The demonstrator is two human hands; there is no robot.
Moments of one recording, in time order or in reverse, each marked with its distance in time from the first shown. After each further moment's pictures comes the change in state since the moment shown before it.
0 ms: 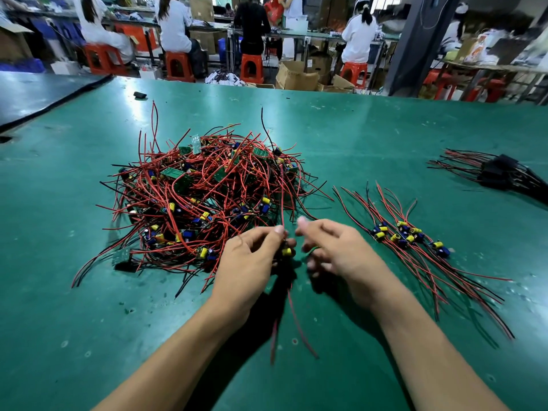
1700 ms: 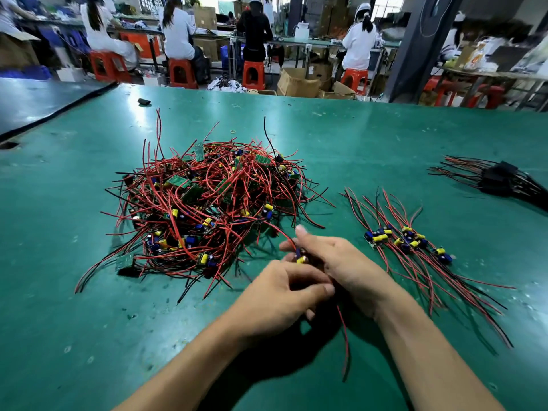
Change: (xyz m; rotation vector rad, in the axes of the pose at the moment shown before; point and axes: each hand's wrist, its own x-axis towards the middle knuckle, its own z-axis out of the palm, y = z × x) left_hand -0.014 -0.004 0.005 0.133 -0.528 0.045; right_hand -0.006 -0.009 0.003 -0.002 -0.193 0.125
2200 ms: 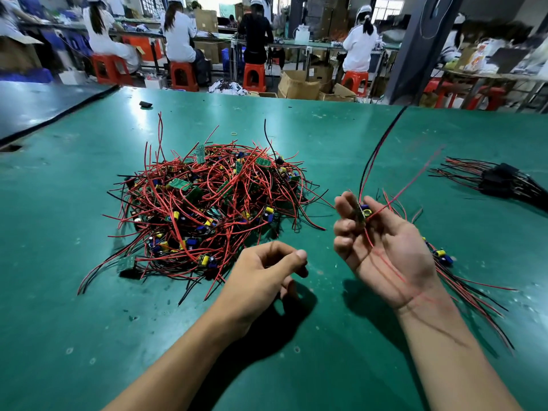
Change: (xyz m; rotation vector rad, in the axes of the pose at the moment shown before) left_hand 0.007 -0.004 -0.016 -0.198 0.284 -0.020; right_hand -0.013 -0.024 -0.034 0.817 -0.097 -0.201
